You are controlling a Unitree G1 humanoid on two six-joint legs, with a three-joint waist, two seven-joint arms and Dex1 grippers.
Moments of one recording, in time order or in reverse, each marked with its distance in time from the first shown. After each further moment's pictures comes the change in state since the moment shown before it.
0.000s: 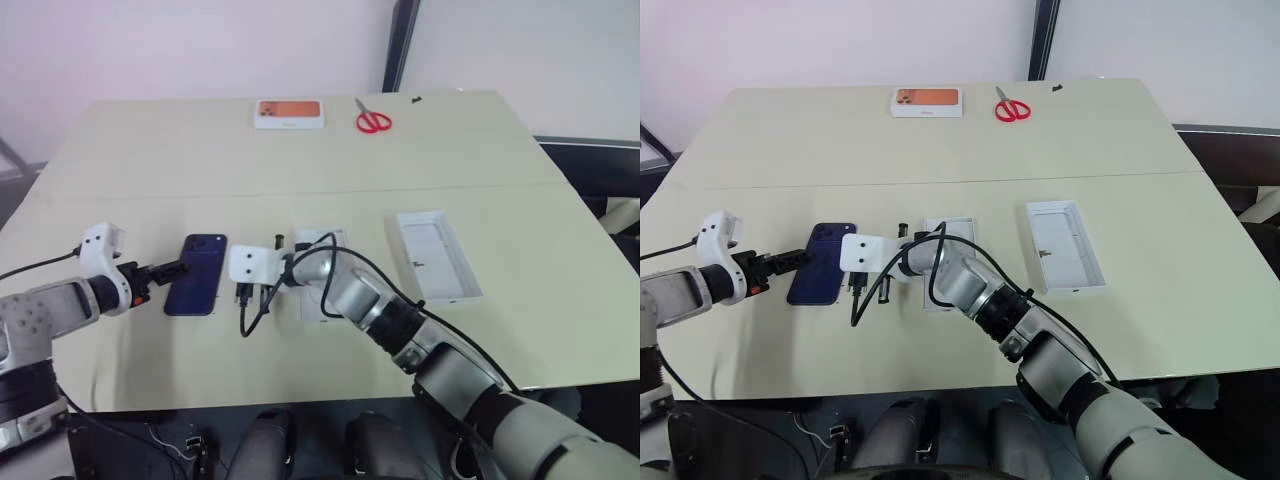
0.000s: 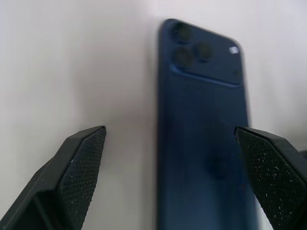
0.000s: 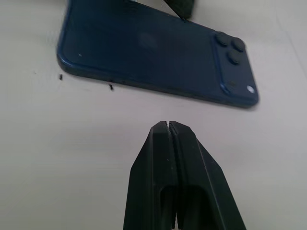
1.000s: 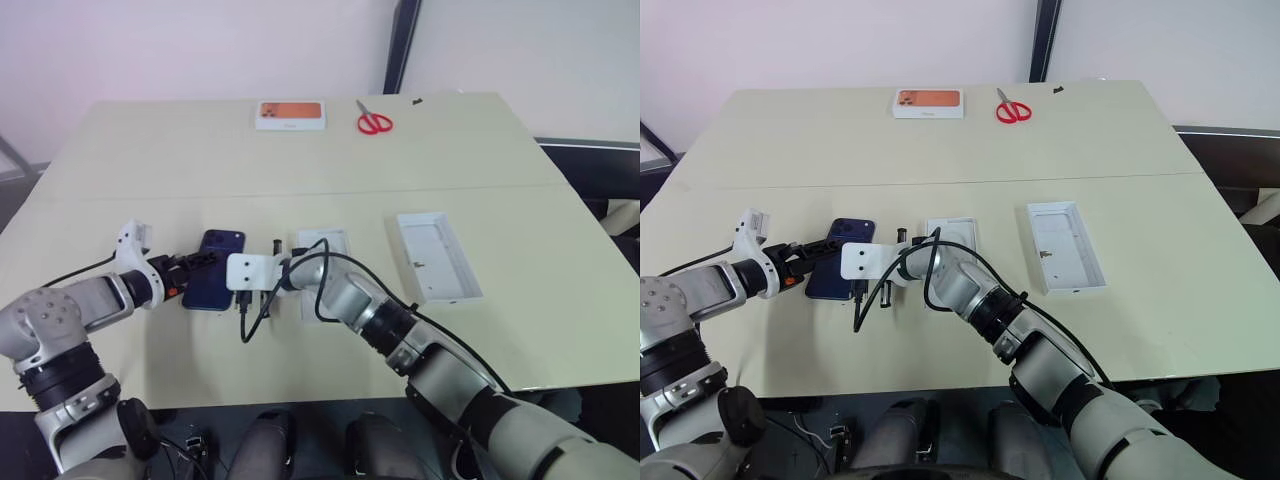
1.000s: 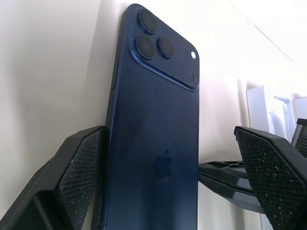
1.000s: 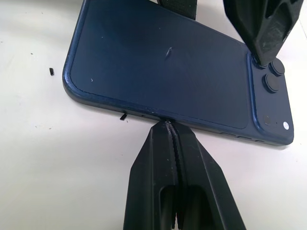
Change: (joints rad) left arm -0.113 -0.216 0.154 -0.021 0.017 0.175 0.048; right arm 0.002 0.020 -0.025 0.070 -0.071 -0.048 -0.001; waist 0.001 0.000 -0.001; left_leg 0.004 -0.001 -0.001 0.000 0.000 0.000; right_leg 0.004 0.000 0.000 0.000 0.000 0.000
